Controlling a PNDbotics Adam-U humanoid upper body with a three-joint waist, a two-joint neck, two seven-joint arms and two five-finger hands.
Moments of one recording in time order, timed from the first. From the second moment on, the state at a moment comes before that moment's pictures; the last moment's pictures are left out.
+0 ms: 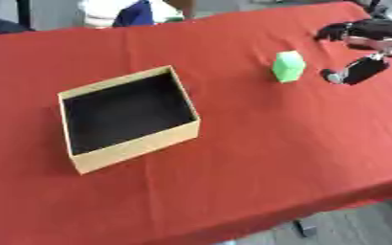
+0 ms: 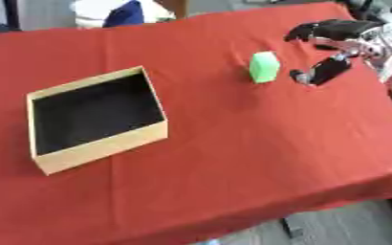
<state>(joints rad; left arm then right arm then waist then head) -0.12 0.22 0.00 -1.95 -0.03 -0.13 -0.01 -0.49 -0.98 0.15 -1.38 0.66 -0.16 0.50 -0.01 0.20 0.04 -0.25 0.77</state>
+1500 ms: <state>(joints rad) -0.14 0.22 -0.01 -1.96 -0.03 -0.12 -0.02 -0.56 -0.92 0.18 -1.24 0.64 -0.18 0.51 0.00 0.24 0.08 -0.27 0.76</state>
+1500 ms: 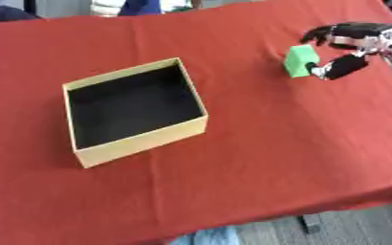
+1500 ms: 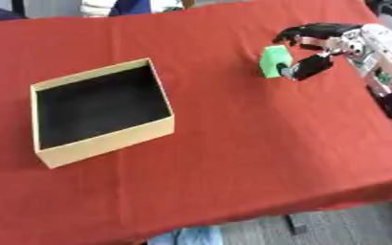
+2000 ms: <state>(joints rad) -0.14 0.22 -0.01 -1.96 -0.03 -0.12 -0.02 -0.57 -0.91 0.18 -1.20 0.66 -0.19 0.51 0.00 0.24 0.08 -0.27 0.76</state>
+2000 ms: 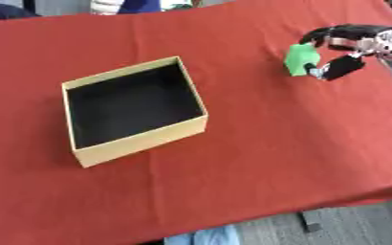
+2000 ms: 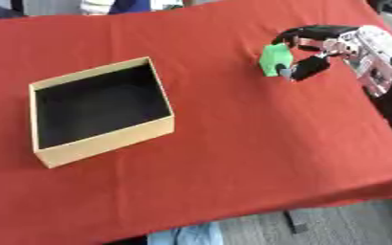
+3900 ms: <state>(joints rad) -0.14 0.22 -0.01 -1.96 -0.03 -0.12 -0.02 -0.57 -0.91 0.15 -1.19 0.74 -0.19 0.47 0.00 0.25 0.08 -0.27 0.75</state>
